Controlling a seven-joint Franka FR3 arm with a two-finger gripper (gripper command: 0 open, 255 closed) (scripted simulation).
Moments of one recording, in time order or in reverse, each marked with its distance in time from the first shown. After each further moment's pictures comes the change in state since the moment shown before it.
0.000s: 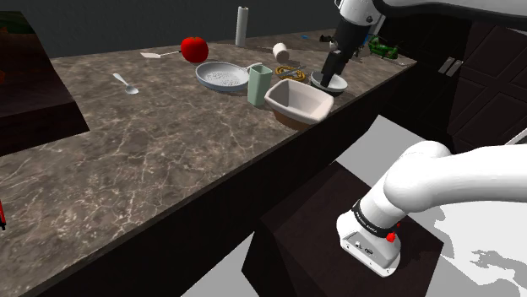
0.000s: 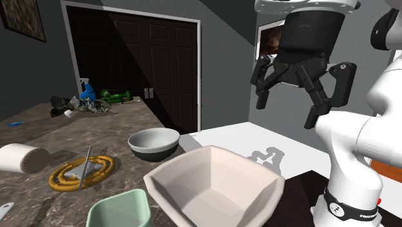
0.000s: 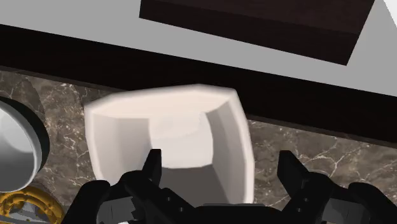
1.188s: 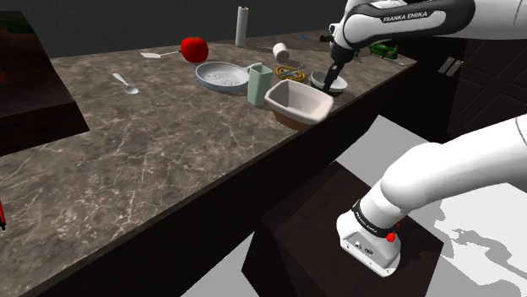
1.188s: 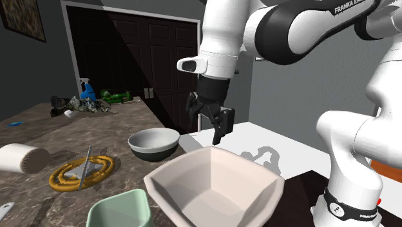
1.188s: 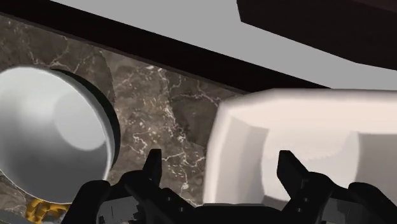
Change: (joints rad) arm -0.090 0.310 -0.285 -0.019 -0.201 0.392 -0.341
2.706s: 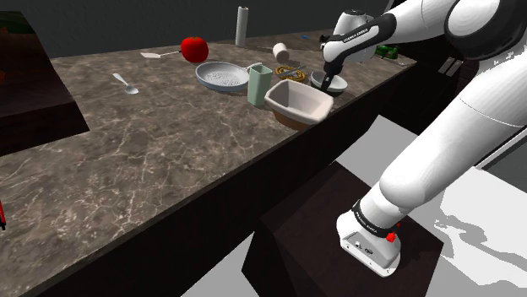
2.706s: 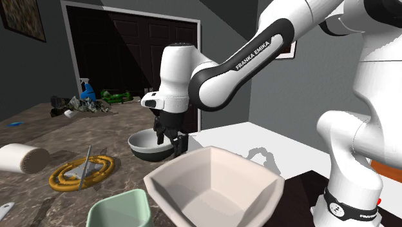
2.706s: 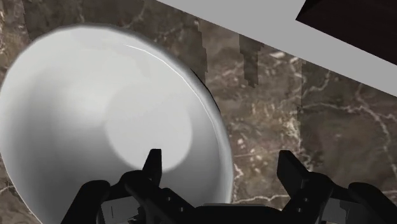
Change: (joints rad) arm -0.032 0.466 -0.179 0.183 0.069 0.342 -0.286
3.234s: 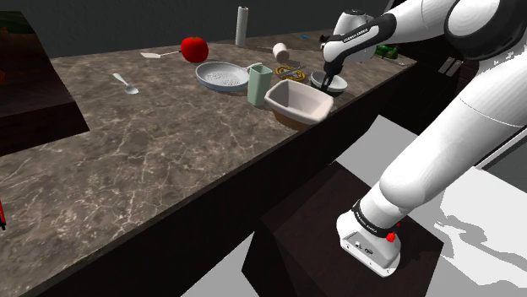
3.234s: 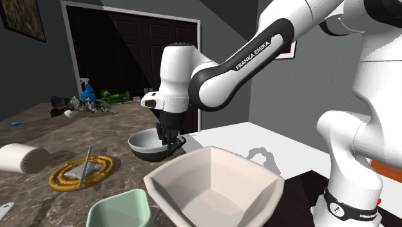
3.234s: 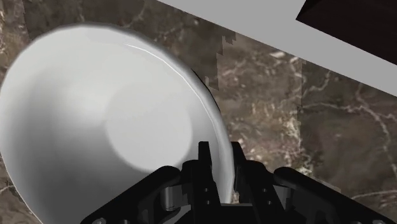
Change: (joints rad) arm 0.000 0.000 0.000 0.000 0.000 0.000 0.000
